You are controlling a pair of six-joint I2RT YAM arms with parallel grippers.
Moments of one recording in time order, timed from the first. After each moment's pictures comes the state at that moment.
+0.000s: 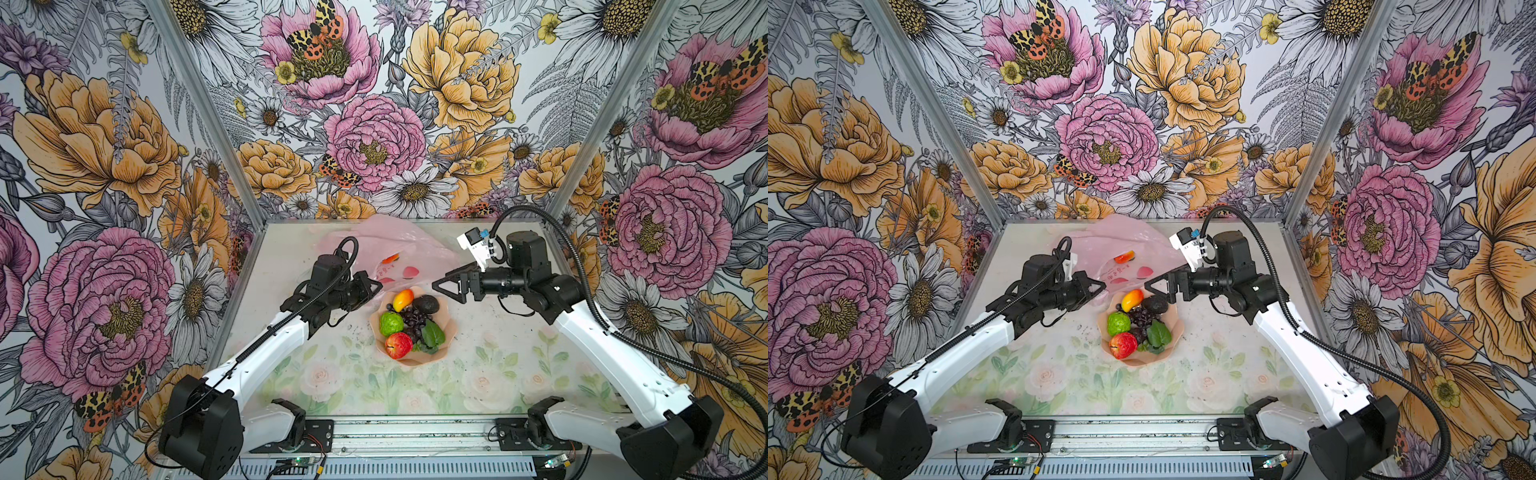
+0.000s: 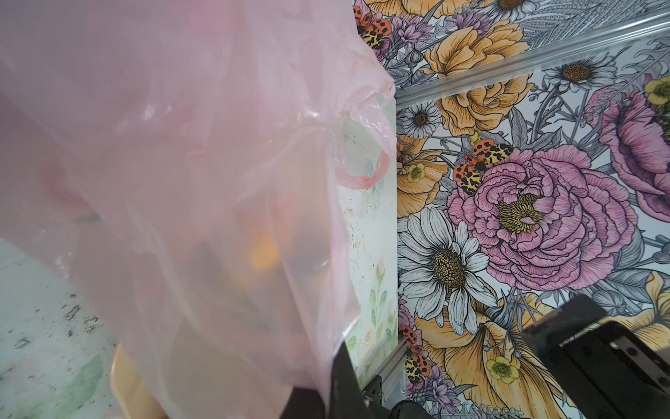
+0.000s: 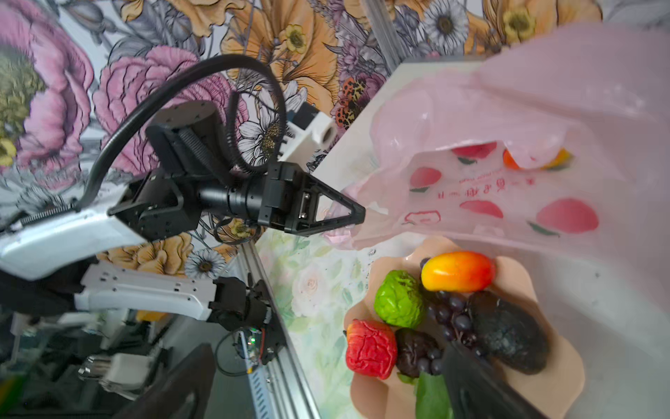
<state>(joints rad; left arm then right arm) -0.42 1.22 0.85 -0.19 0.41 -0.96 0.42 1.15 1.15 -0.54 -0.79 0.17</state>
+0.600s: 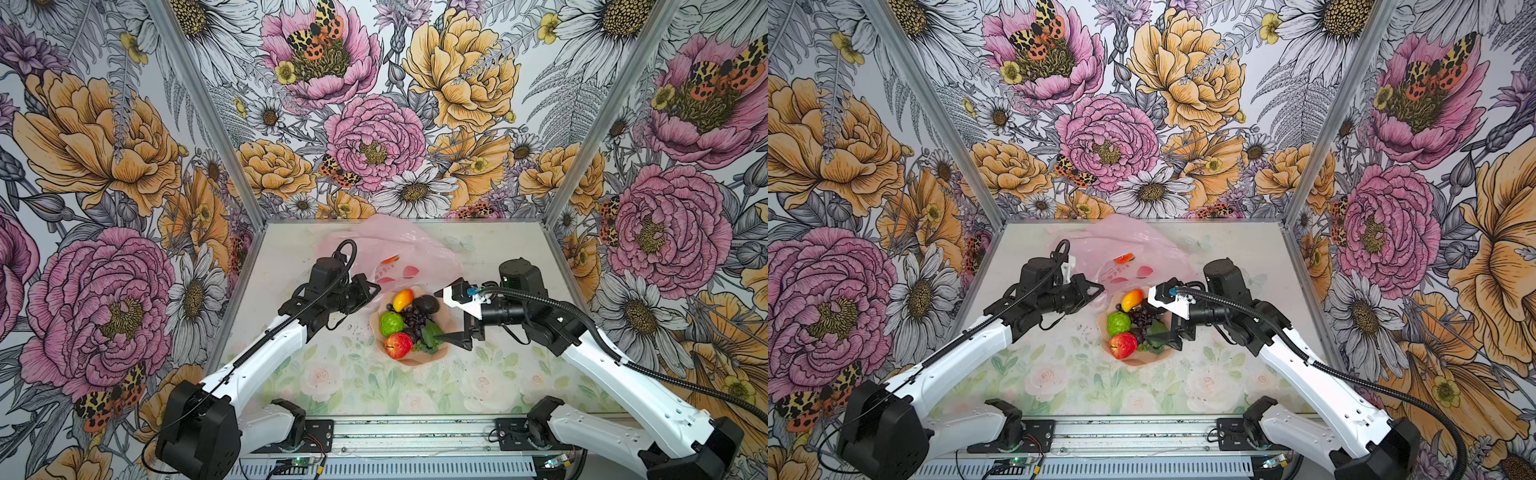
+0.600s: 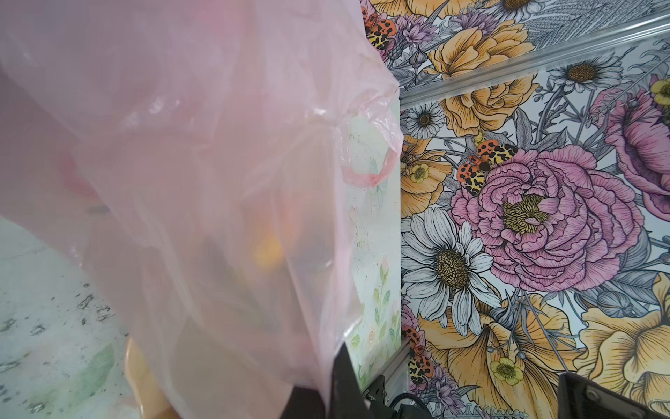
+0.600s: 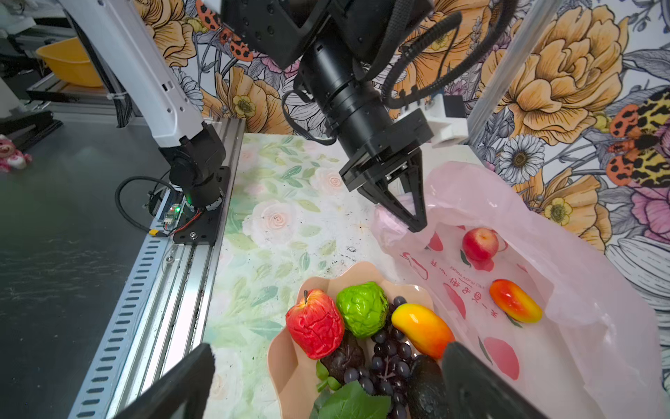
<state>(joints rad) -0.42 1.19 0.83 -0.20 0.40 -0.95 0.59 1.02 1.00 -0.56 -0.75 -0.59</state>
